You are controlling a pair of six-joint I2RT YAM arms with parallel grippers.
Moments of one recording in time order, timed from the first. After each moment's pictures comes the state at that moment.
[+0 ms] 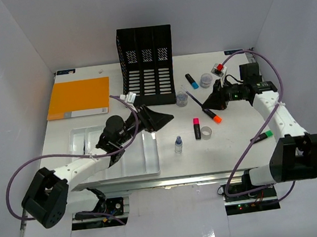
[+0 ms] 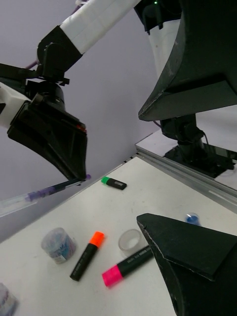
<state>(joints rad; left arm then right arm) -0.69 1.24 0.59 0.75 0.35 -0.95 0.05 1.36 1.13 -0.64 -1.07 -0.42</state>
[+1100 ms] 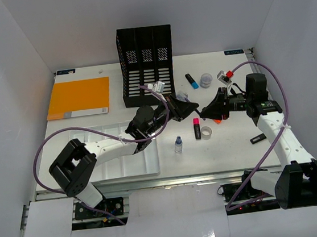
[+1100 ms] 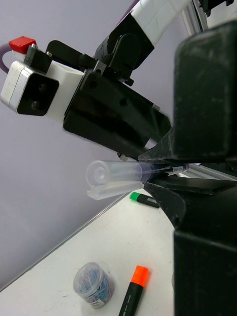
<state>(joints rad) -0.89 1.60 0.90 0.88 0.16 -0.92 0.05 1.13 0.88 -0.33 -1.30 -0.07</state>
